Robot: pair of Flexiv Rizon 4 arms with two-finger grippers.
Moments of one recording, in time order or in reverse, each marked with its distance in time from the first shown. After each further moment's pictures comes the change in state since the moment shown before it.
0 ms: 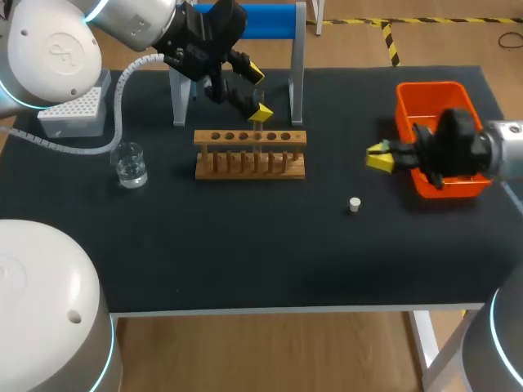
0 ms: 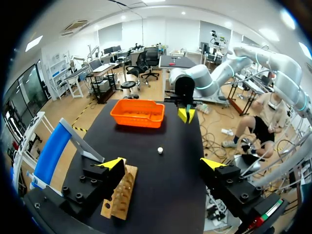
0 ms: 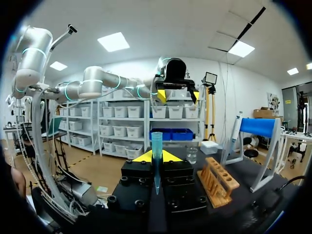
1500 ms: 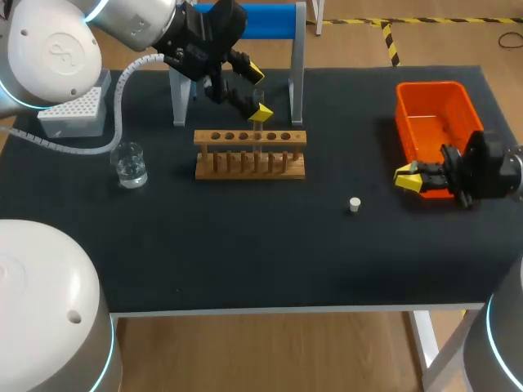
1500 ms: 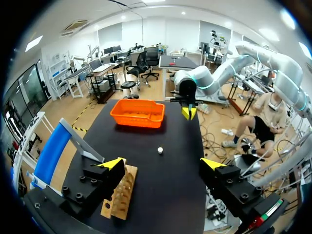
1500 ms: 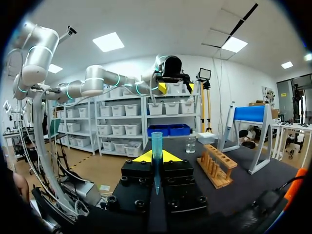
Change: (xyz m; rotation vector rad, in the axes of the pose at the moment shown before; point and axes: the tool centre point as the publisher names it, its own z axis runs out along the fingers) left arm 0.000 0.000 0.000 0.000 0.000 0.000; right arm 0.017 -0.027 -0.041 0.015 -0.036 0.044
